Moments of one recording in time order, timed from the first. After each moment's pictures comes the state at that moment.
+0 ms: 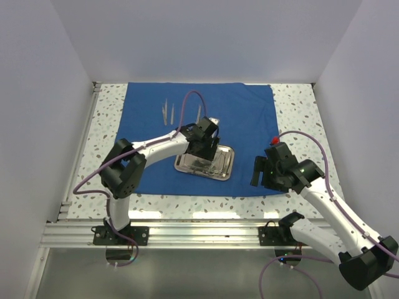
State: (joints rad) left arm -0.78 1.91 1.39 -0.51 -0.13 -0.39; right arm 0.49 0.90 0.84 -1.05 0.11 0.66
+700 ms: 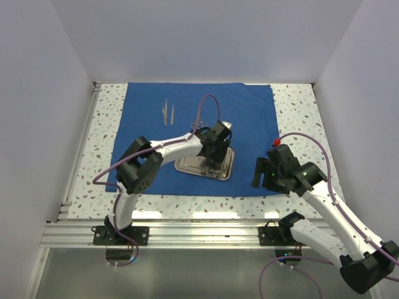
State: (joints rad) left arm -0.84 2.06 1.49 -0.47 -0.15 -0.39; right arm 0.49 0.86 0.83 -1.06 0.11 0.67
